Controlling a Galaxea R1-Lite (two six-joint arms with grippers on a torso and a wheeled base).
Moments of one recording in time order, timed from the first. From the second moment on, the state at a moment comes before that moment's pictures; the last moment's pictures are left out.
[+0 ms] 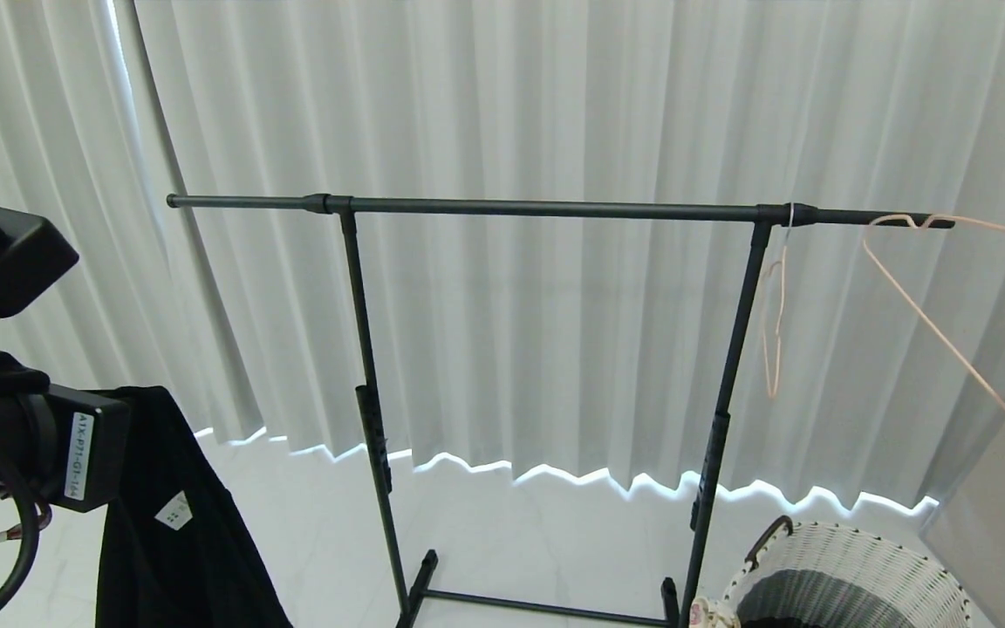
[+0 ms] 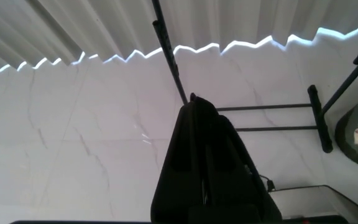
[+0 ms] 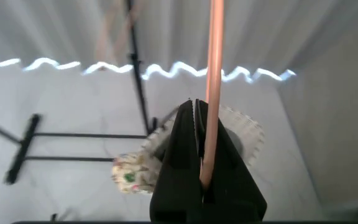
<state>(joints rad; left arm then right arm) -0.40 1.12 -0.96 0.40 0.29 0.05 -0.02 1.19 -0.92 0.14 0.05 0.00</state>
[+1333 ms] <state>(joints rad) -0.46 1.34 -1.04 0.37 0.48 -0.05 0.68 1.10 -0.78 0.17 0.43 0.04</state>
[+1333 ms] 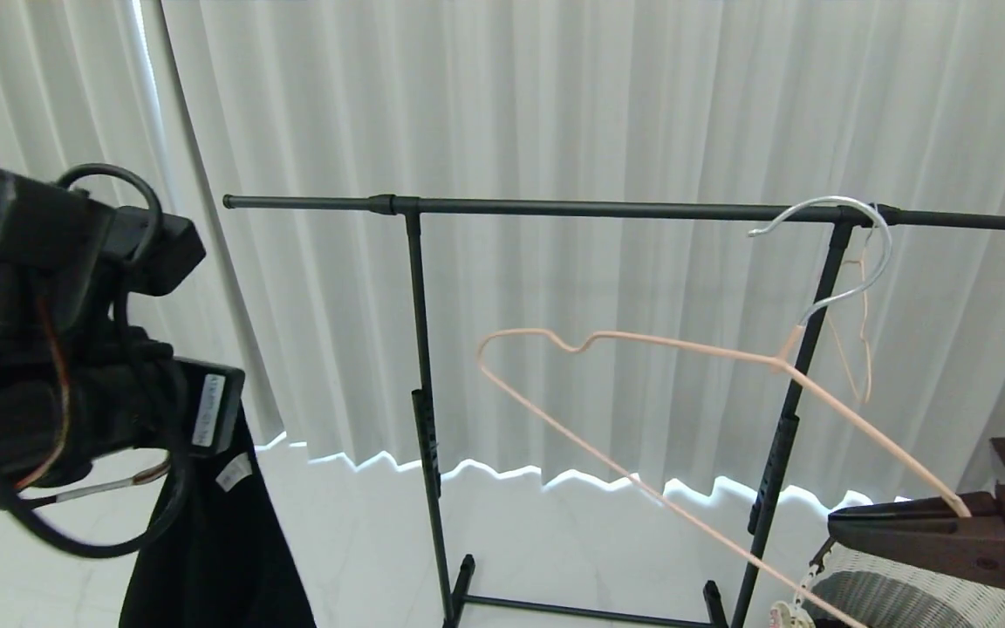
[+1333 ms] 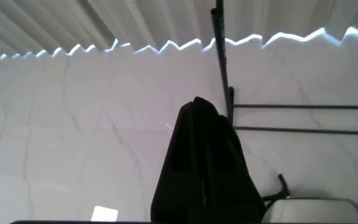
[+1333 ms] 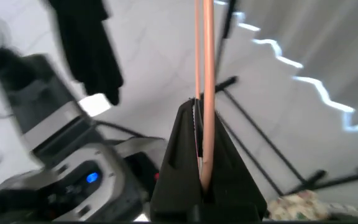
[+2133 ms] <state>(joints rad) -0.54 1.51 -1.24 0.31 0.34 -0.12 0.82 1.20 -0.80 0.06 0.49 0.18</state>
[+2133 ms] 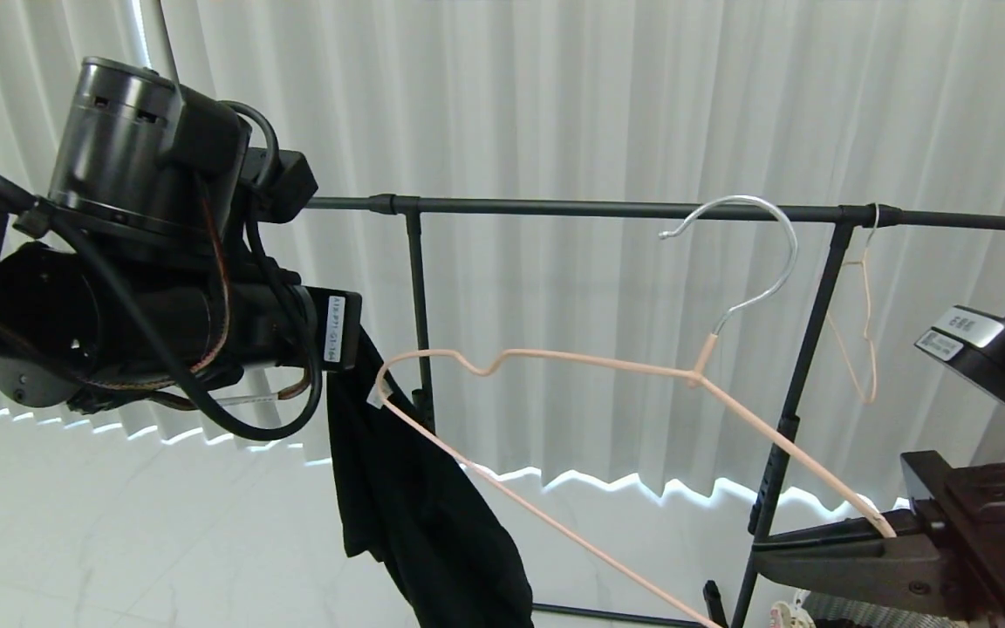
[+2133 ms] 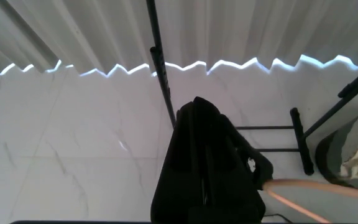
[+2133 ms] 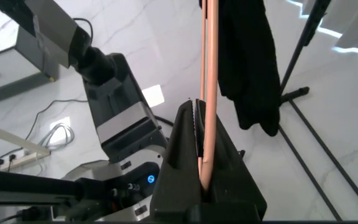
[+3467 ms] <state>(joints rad) -0.58 1.52 -1.24 0.26 0.42 -0.16 0.82 1.40 -0.86 -0.10 0.41 0.26</state>
